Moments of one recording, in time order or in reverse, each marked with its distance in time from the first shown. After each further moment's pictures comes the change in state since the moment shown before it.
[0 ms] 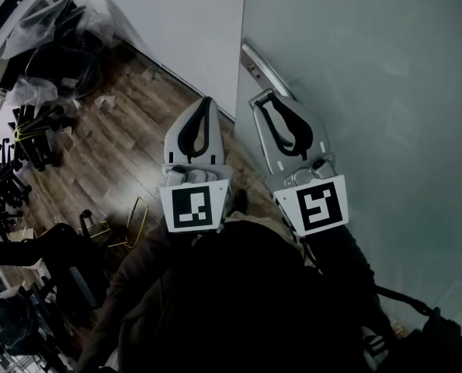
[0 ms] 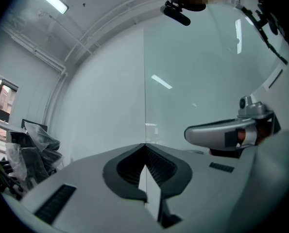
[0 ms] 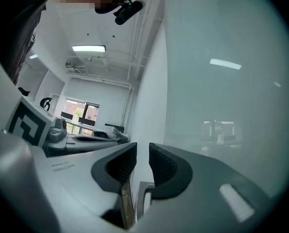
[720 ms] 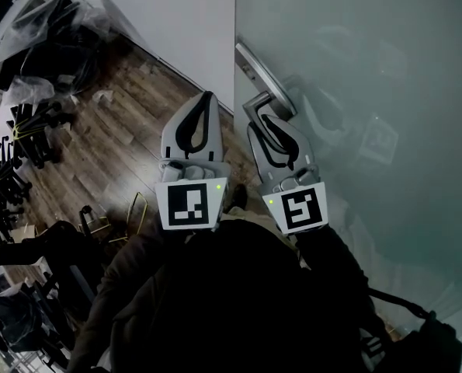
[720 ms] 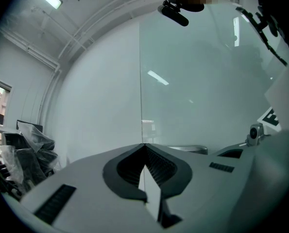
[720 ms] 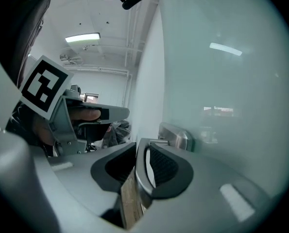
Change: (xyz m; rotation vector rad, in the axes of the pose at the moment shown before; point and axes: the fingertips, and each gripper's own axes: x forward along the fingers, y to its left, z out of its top) left arm 0.026 -0.013 -0.020 0.030 0.044 -0.045; right arm -0.007 -0.001 -0.096 0.059 0.162 0.006
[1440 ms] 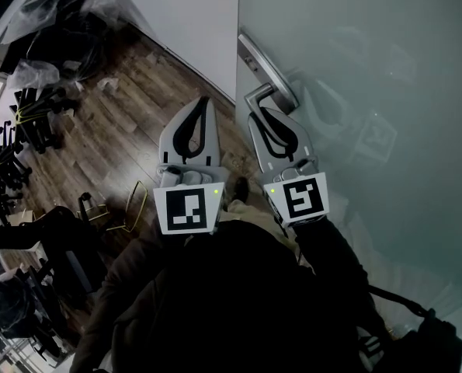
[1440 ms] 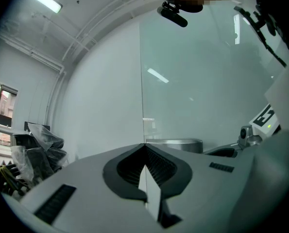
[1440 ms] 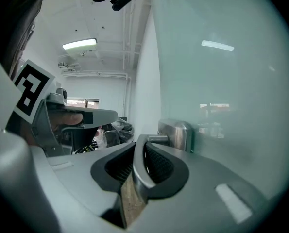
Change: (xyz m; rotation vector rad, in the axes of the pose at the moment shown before) left arm -0.033 0.006 -0.009 0.006 0.029 0.066; right arm 0.003 0.009 -0.004 0.068 -0.024 0.034
